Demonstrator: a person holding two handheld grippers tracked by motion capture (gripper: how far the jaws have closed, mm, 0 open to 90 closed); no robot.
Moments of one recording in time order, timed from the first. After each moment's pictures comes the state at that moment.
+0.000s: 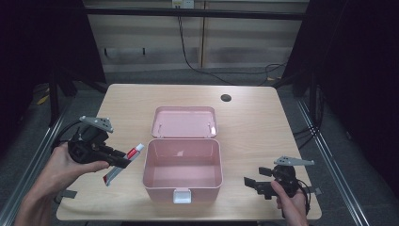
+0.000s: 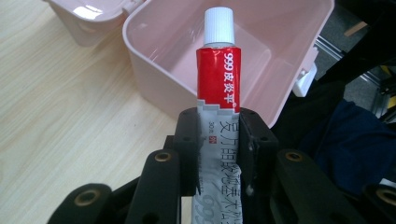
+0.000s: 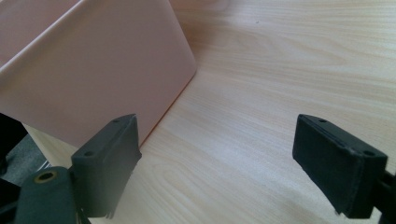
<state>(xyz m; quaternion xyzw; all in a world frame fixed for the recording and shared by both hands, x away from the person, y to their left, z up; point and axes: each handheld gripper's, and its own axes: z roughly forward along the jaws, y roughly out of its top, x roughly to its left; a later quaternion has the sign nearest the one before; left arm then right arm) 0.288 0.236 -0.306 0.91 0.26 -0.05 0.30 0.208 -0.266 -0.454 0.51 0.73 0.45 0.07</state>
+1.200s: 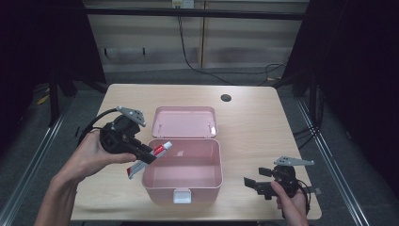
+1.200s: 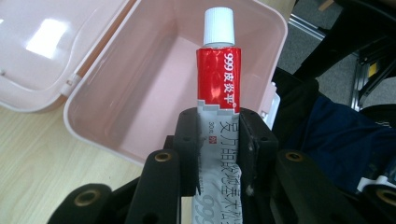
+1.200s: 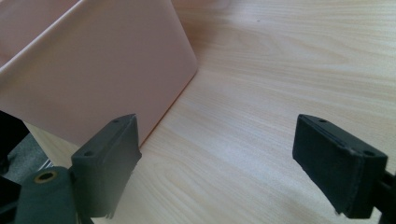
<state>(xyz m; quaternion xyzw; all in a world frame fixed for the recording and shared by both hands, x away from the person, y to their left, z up) 0.301 0.166 -0.290 0.94 0.18 -0.08 0.28 0.207 -0.266 -0.454 0.51 0.73 0.45 0.06</state>
